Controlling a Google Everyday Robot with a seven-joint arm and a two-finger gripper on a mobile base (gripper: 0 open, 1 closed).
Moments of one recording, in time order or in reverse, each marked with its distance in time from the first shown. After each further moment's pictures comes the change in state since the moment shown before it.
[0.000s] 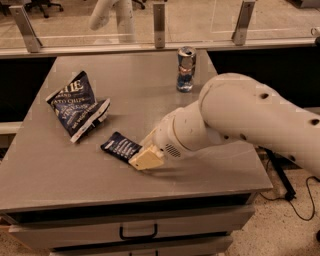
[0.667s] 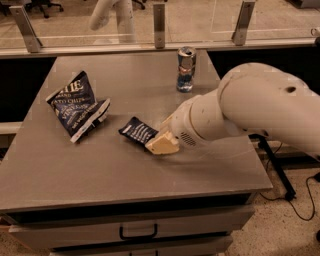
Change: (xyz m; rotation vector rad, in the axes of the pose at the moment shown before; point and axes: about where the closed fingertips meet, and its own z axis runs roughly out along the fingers) arm -0.002 -0.033 -0.029 0.119 -0.009 0.005
